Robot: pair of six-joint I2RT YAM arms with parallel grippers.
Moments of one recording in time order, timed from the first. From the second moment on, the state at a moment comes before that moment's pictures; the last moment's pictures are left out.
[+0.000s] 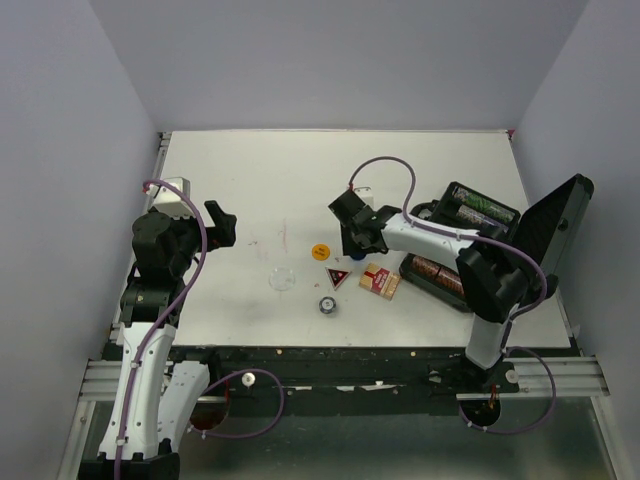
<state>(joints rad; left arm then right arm) -0.03 0.68 0.82 -0.41 0.16 -0.24 0.77 1.86 1.29 -0.55 0.36 0.56</state>
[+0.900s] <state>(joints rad) -0.03 0.68 0.82 -0.41 0.16 -0.24 0.21 1.58 1.16 -0.55 0.38 0.41</state>
